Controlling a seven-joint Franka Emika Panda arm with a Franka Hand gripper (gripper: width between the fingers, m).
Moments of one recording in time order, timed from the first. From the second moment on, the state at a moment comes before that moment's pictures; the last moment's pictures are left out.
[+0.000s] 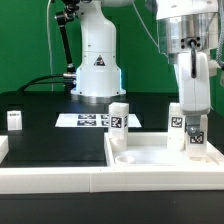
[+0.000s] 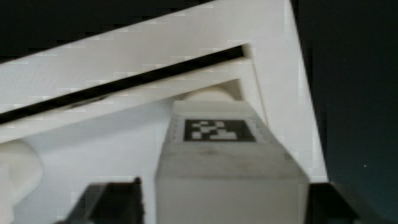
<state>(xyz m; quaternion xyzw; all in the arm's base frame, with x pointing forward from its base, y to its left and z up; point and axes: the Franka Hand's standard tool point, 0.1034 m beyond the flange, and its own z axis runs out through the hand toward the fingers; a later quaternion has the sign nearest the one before) 0.625 0.104 0.077 -0.61 0.79 0.03 0.06</state>
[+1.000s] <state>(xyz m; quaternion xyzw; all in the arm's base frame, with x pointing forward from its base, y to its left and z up) 0.624 0.112 0.077 -0.85 0.52 0.00 0.05</state>
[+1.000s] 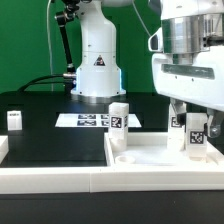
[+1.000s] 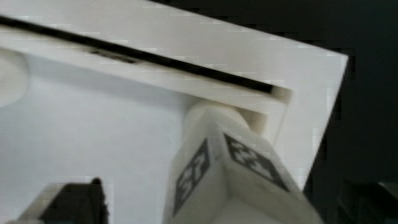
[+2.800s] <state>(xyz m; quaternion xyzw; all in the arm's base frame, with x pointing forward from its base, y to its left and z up) 0.630 0.104 0.084 -1.00 0.09 -0.02 0.02</state>
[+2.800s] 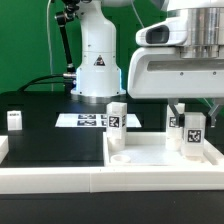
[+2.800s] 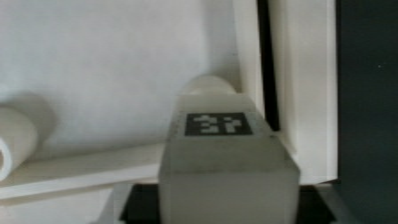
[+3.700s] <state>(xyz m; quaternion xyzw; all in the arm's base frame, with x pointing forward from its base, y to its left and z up) 0.628 0.113 0.082 -0.85 0.53 -0.01 0.05</state>
